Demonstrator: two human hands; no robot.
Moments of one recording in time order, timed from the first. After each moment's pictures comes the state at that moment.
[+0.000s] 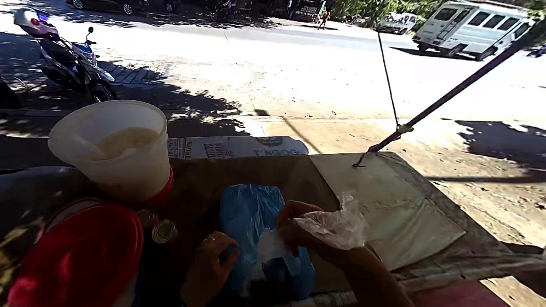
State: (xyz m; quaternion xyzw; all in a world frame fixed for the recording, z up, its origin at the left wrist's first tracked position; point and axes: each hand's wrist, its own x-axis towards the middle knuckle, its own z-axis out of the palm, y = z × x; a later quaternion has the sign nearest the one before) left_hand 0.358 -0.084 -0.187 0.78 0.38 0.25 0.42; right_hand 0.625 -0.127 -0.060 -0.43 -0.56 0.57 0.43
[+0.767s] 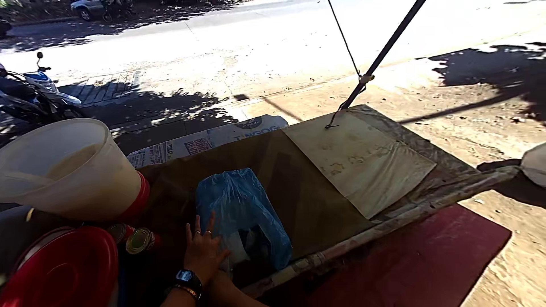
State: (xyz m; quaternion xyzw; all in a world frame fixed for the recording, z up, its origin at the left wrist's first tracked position) left_hand 0.433 -0.091 -0.213 0.89 0.40 -0.15 0.17; right_hand 0.483 -0.183 -0.205 -0.60 -0.66 0.46 0.01
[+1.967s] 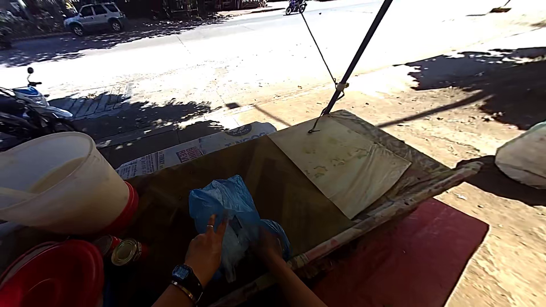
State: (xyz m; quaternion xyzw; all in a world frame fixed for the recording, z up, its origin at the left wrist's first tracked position) left_hand 0.494 -0.108 -0.136 0.87 0.39 -0.22 0.19; right_hand 0.660 -0.193 -0.255 -0.86 -0.34 0.37 0.05
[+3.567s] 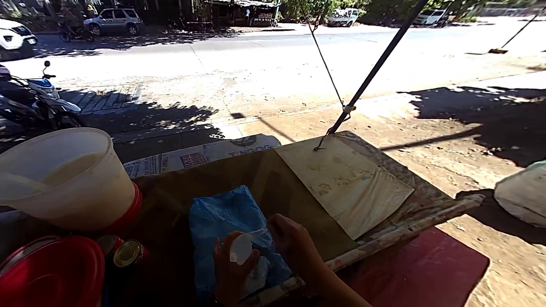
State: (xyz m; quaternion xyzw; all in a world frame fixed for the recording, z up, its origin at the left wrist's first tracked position) left_hand 0.503 -0.154 -0.205 0.69 0.40 0.39 0.47; right_hand 0.675 -0.207 -0.129 -0.77 -0.56 0.10 0.29
